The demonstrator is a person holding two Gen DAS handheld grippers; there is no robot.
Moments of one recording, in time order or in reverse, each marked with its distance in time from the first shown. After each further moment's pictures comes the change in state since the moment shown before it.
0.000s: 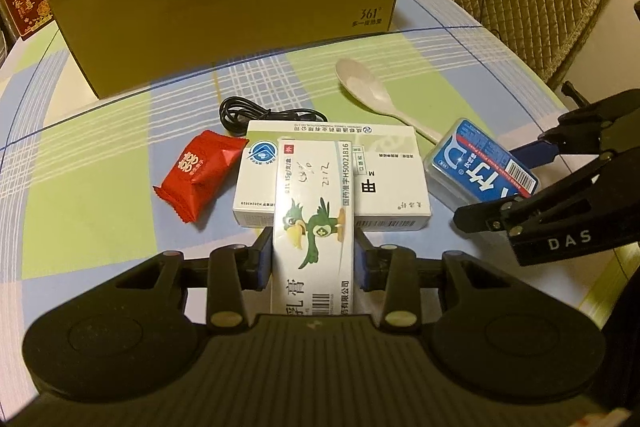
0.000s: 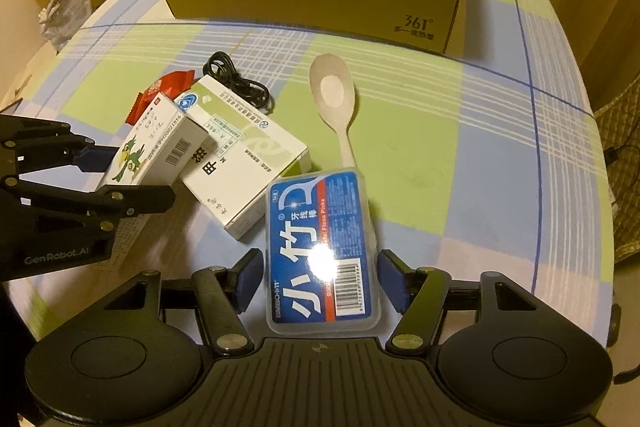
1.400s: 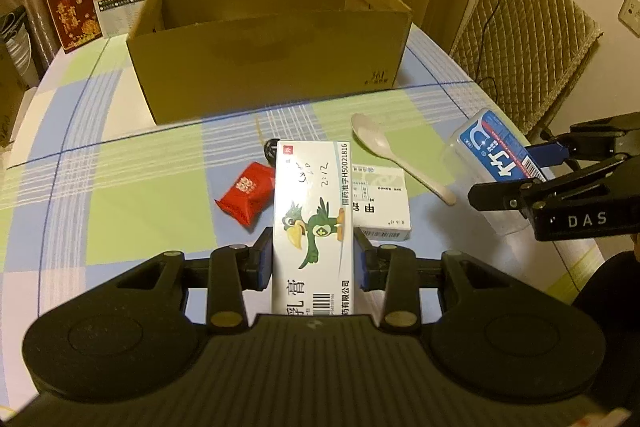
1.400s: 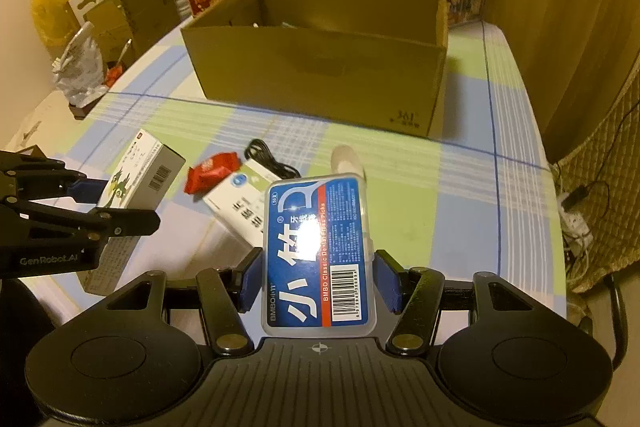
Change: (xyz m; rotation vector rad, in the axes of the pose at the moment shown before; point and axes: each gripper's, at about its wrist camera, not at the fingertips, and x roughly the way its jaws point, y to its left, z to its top) left arm -0.091 0.018 0.001 -0.066 -0.095 0.005; right arm -0.088 0.036 0.008 0.017 -0.189 -0.023
